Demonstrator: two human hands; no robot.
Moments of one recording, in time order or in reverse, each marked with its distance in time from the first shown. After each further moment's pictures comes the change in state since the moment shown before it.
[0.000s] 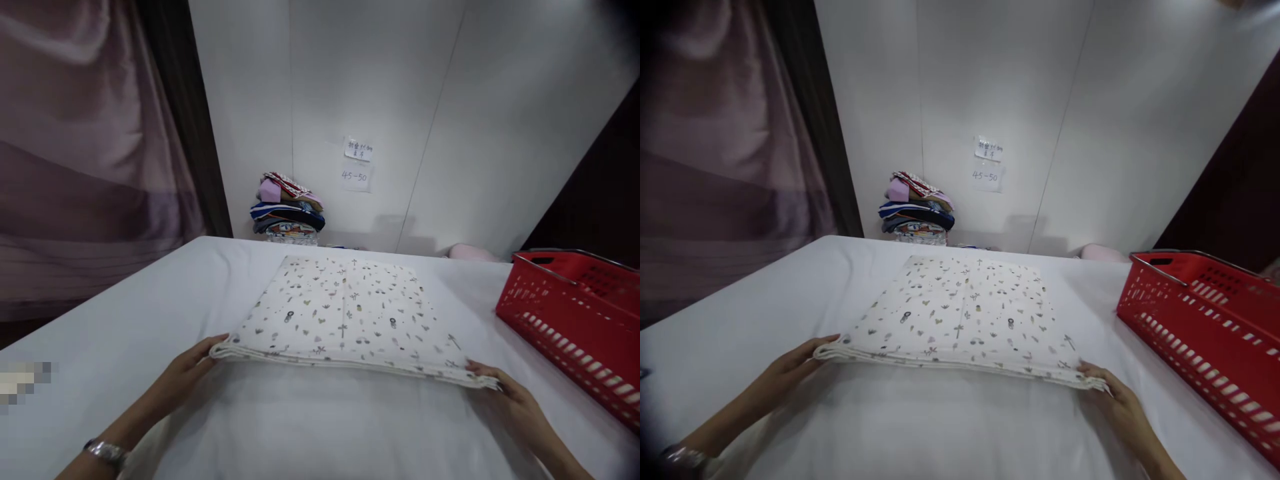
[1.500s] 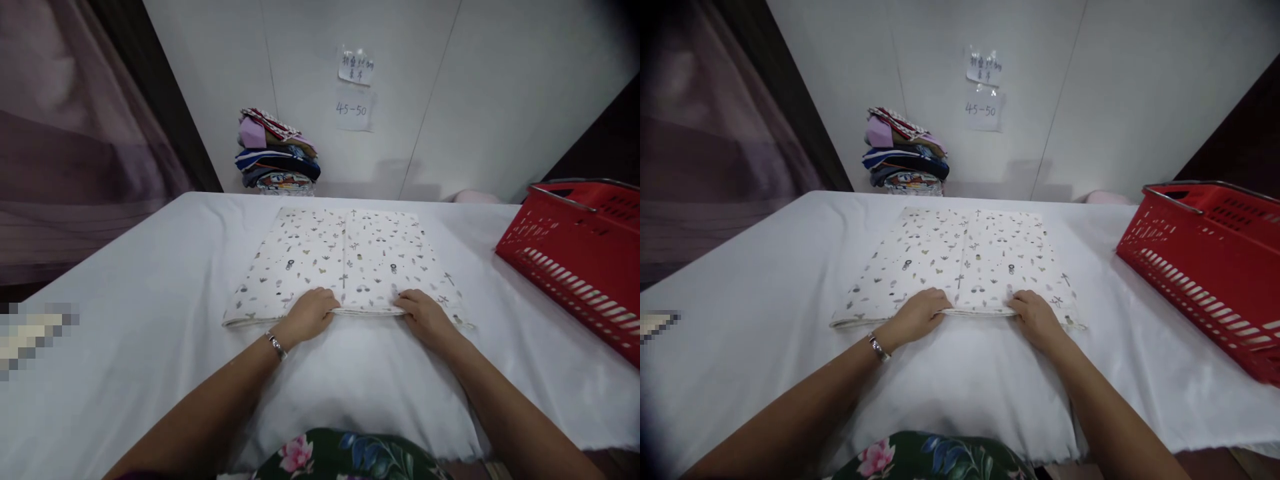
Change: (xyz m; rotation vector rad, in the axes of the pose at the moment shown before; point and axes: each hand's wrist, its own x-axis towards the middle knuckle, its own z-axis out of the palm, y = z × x) left_hand 0.004 0.108 0.163 0.506 -0.358 0.717; right_hand 0.001 -0.079 0.098 -0.629 -0.281 -0.612
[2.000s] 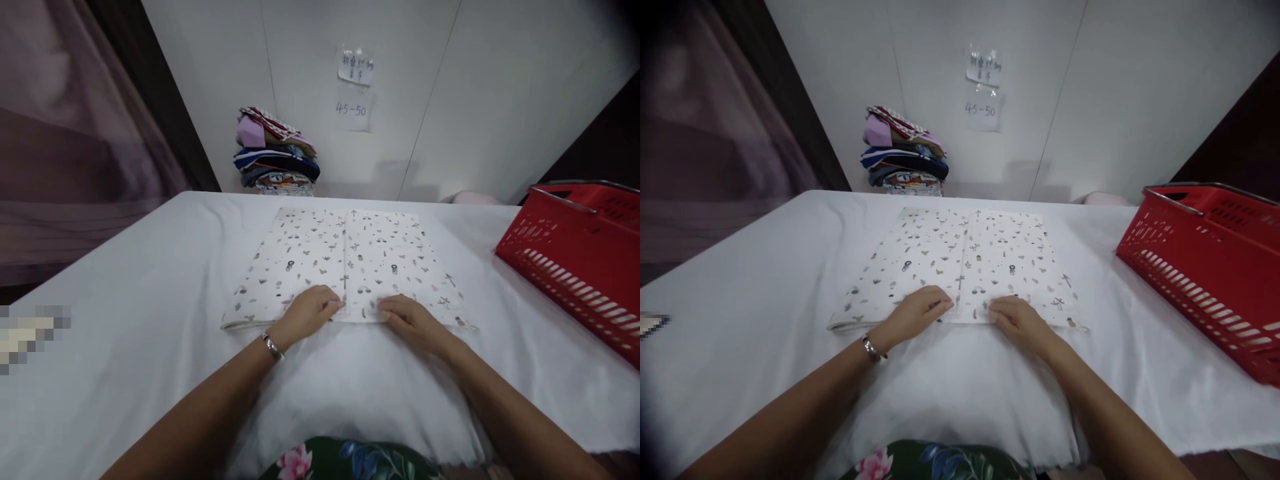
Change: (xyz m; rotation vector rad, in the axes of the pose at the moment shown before) left_hand 0.003 0.001 -0.012 -0.182 0.083 -0.115; right_hand 0.021 -0.038 -0.021 0.392 -0.125 -0.008
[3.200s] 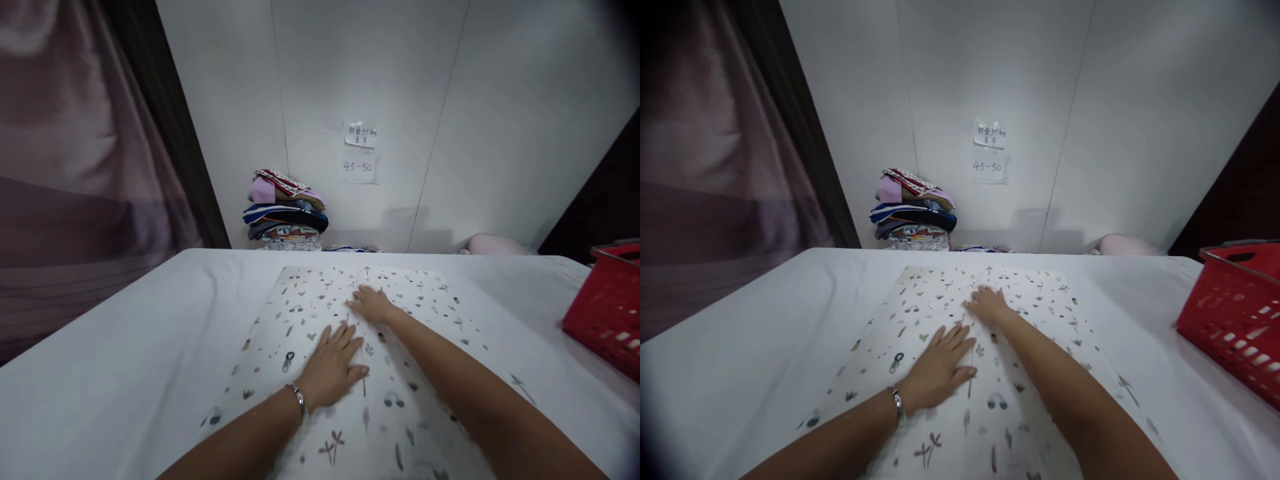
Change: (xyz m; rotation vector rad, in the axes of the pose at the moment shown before) left_hand 0.093 -0.083 0.017 0.268 -0.070 0.040; right_hand 0.276 0.102 0.029 -0.320 -0.200 0.308
